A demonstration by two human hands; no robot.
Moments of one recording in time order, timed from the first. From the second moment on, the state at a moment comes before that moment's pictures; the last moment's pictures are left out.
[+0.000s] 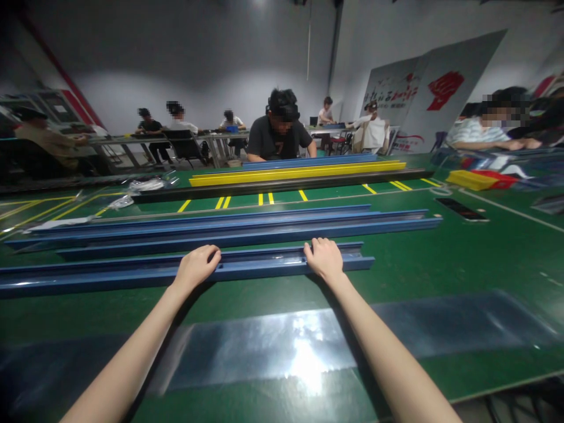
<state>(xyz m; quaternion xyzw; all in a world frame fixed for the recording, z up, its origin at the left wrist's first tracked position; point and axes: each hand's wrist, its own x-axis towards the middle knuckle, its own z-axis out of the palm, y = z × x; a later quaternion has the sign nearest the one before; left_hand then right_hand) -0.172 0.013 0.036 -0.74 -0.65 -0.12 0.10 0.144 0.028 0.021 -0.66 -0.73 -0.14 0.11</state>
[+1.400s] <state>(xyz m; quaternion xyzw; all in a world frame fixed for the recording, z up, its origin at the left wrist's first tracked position) -0.065 0.016 0.034 -0.81 -0.58 -0.11 0.06 0.102 0.015 0.017 -0.63 -0.76 -0.10 0.15</state>
